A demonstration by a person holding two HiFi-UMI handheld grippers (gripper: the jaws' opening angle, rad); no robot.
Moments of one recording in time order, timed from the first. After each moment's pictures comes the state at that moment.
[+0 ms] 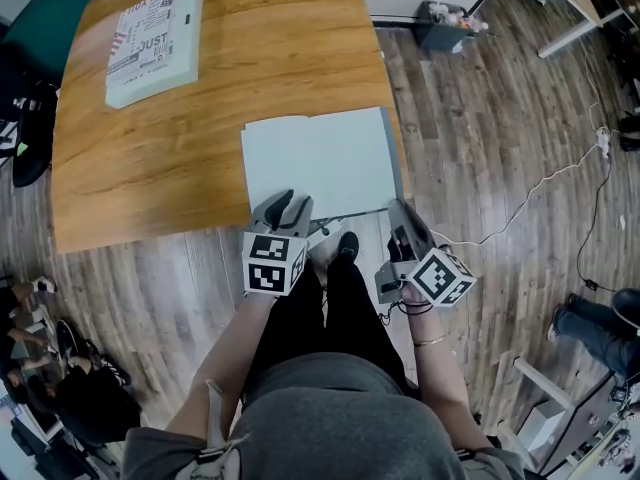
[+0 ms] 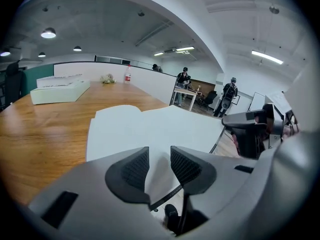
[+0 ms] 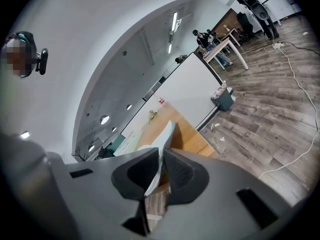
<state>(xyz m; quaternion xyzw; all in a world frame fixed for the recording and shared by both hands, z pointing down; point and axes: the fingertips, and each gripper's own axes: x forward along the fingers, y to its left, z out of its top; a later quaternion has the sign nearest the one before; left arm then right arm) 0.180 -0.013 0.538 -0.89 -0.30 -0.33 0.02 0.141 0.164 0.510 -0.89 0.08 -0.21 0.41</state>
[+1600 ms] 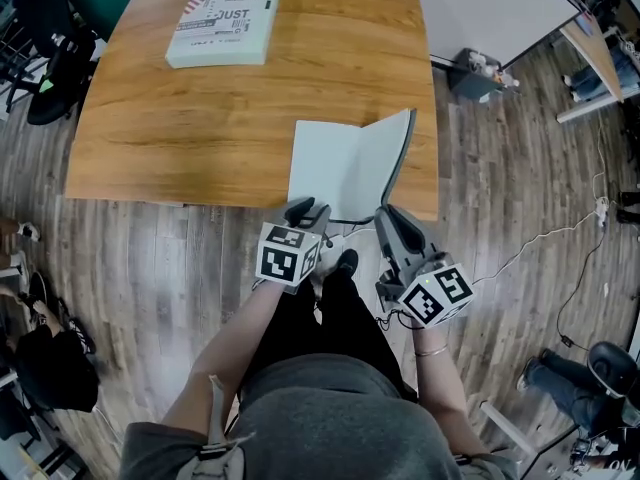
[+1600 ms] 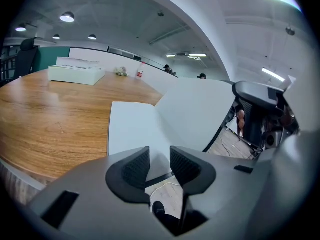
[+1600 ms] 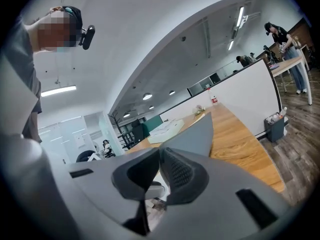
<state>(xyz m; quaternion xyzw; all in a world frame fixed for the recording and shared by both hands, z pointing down) 0.161 -0.053 0.549 -0.89 -0.28 -0.36 -0.07 0.144 0.042 0.424 -0.91 0.32 -0.16 0.20</state>
